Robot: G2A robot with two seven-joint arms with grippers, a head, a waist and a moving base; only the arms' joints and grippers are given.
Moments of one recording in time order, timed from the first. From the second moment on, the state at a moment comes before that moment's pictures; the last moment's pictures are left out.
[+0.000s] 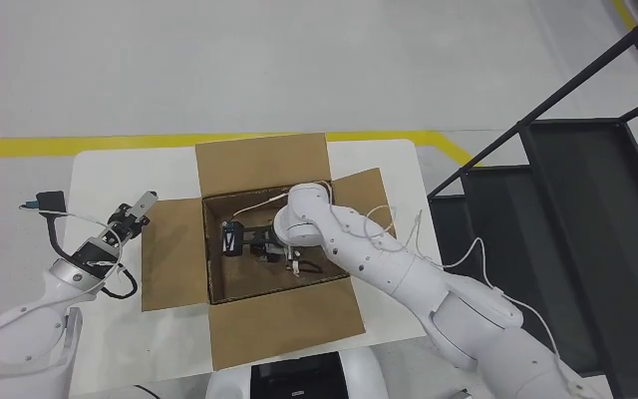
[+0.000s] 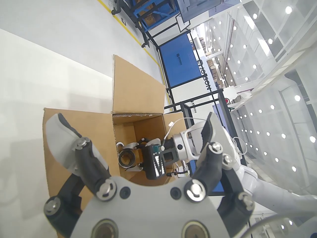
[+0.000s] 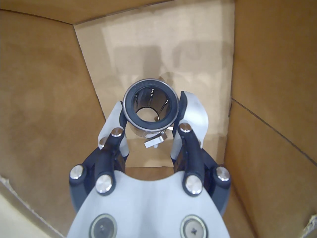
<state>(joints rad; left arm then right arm) 1.67 -1.04 -1.77 -1.92 0.00 -0.20 -0.57 -0.71 -1.49 0.59 -1.20 -1.07 -0.65 1.03</state>
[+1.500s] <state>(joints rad) 1.67 -1.04 -1.77 -1.92 0.00 -0.20 -0.57 -0.73 -1.52 0.55 -1.09 -1.17 -0.60 0.82</state>
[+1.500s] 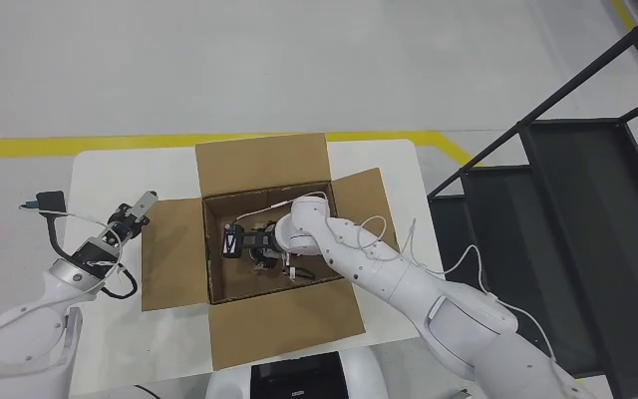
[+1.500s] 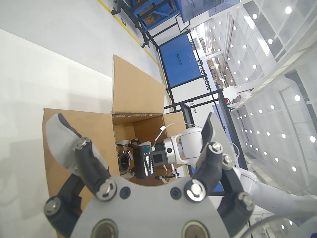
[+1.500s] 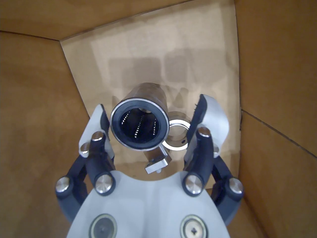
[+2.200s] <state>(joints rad) 1.67 -1.04 -1.77 -1.92 0.00 -0.20 -0.57 -0.73 -1.52 0.55 -1.09 -1.19 -0.65 0.82</state>
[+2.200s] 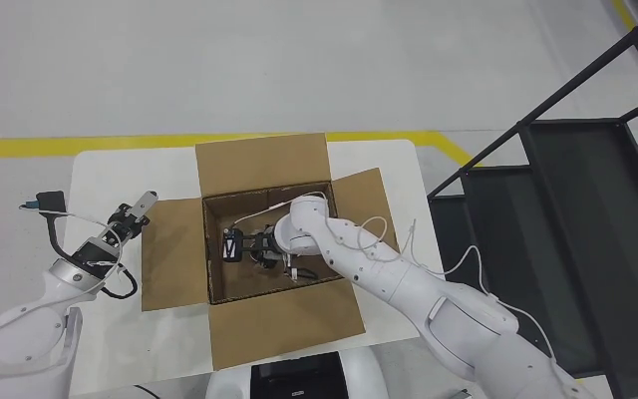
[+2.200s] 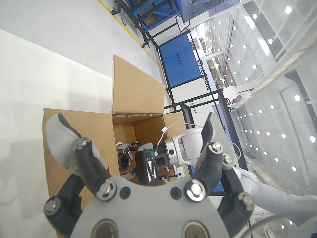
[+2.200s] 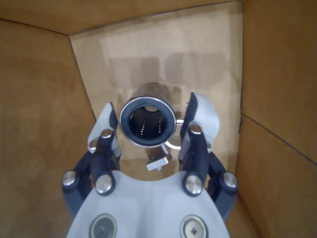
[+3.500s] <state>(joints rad) 1.67 -1.04 -1.77 -1.92 0.00 -0.20 -0.57 -1.19 -1.30 1.10 -1.88 -1.15 -0.86 0.88</state>
